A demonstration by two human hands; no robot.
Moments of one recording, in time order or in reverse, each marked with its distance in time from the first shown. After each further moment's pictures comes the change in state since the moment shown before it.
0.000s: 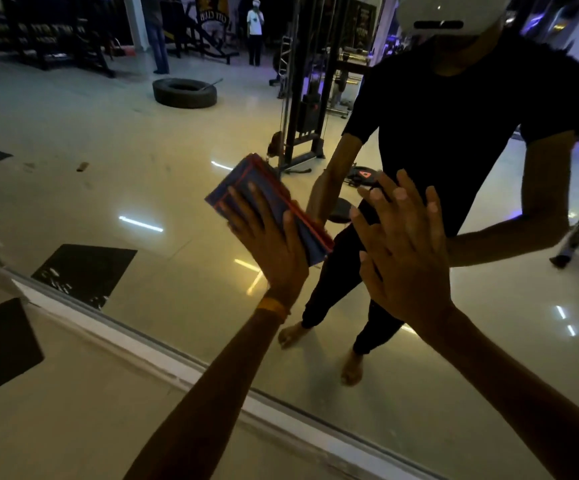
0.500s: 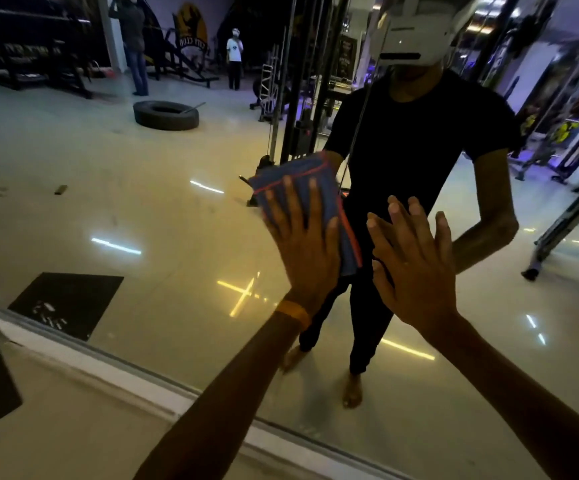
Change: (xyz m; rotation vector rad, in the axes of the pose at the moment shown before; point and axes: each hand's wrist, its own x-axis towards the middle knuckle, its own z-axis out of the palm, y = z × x) left_hand 0.061 -0.002 -0.031 -0.106 -0.124 0.325; right_hand 0.048 -0.029 0.024 -0.088 -0.060 0.047
